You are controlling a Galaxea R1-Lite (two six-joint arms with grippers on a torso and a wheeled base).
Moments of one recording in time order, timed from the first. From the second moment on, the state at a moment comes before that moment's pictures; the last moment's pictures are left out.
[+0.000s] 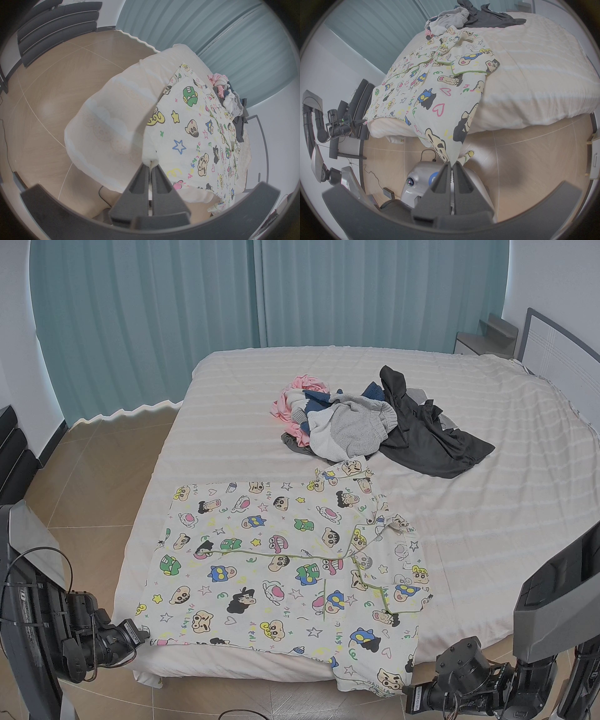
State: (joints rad) left arm 0.19 2.37 -0.02 -1.55 -0.31 -0.56; right arm 0.80 2.18 -0.02 -1.24 -0.17 0.71
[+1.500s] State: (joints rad) left arm 0.10 2.14 -0.28 -1.50 -0.41 -0.72; right arm 0.59 2.06 -0.09 -1.47 -0.16 0.73
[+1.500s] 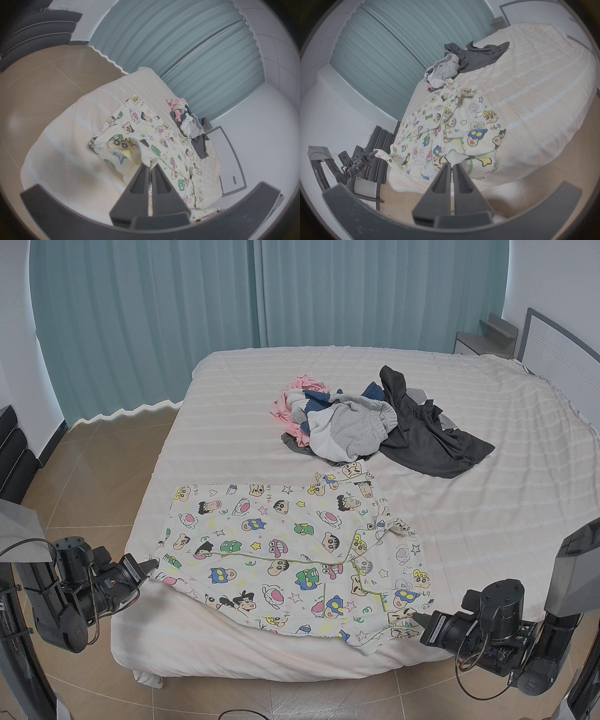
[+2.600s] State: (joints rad) left arm 0.10 2.30 -0.83 -1.11 -0.31 -0.77; right arm 0.38 2.19 -0.46 -1.37 -0.11 0.60
